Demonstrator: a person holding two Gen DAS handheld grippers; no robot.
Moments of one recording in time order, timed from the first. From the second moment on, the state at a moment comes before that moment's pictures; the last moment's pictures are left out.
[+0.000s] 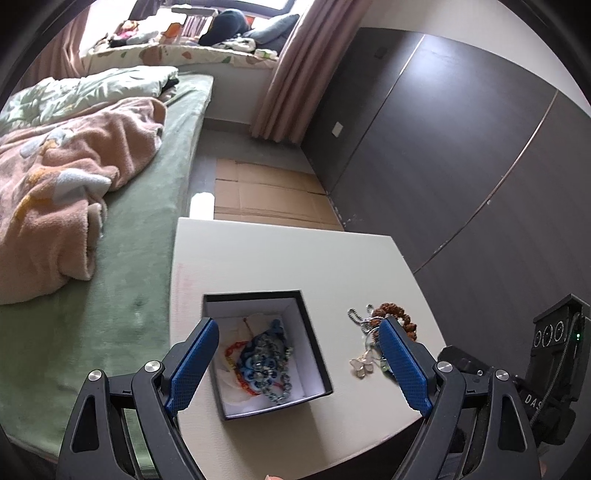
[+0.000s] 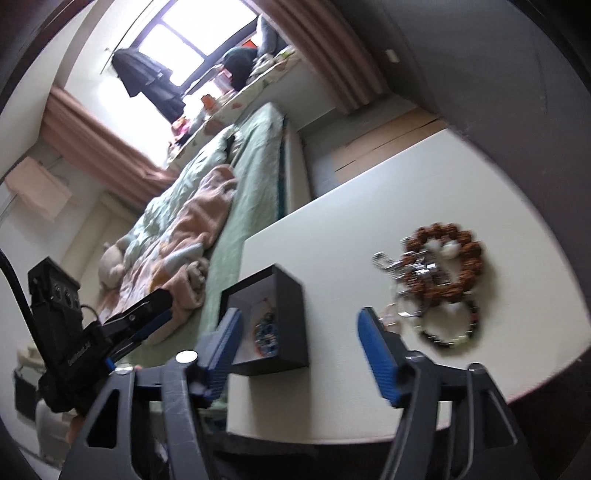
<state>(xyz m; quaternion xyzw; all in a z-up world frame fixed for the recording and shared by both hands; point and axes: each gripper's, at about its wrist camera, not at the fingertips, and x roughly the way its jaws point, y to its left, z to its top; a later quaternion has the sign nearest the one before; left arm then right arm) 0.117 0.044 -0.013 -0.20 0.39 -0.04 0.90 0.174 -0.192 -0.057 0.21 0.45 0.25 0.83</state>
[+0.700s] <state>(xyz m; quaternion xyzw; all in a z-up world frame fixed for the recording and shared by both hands) 0.141 -0.042 -0.026 -0.15 0.41 -0.11 0.89 0.177 -0.288 -0.070 0.26 0.44 0.16 0.84</state>
